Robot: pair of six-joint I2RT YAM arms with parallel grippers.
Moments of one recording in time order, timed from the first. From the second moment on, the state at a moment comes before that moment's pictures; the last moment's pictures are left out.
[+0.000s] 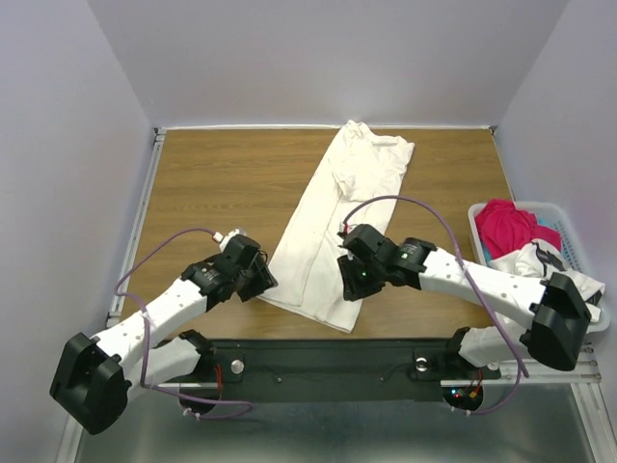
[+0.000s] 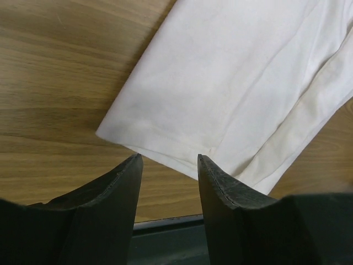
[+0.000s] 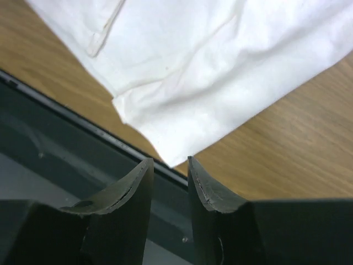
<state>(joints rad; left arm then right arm) -0.63 0.98 0.54 -0.55 -0.06 -1.02 0.95 1.30 0.95 -0.70 -0.01 0.57</state>
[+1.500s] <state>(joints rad) -0.26 1.02 0.64 -0.37 -0.21 -0.52 1.22 1.80 1.31 -0.91 0.12 0.69</state>
